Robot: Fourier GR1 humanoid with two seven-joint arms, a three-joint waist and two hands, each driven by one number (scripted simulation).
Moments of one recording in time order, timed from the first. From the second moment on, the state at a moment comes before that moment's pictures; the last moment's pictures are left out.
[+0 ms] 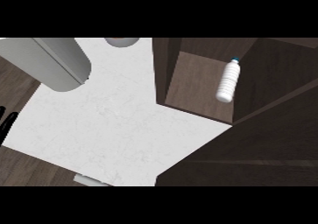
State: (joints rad) left arm 0.25 0.78 -0.08 -1.80 1.03 -0.32 -0.44; right arm 0.08 -0.35 0.51 -2.28 -0.16 0.54 0.30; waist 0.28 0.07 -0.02
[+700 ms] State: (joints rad) left arm 0.25 0.78 -0.07 -1.75 1.04 -0.33 -0.44; right arm -0.37 -0.09 0.41 -1.87 -0.15 0.36 0.52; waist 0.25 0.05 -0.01
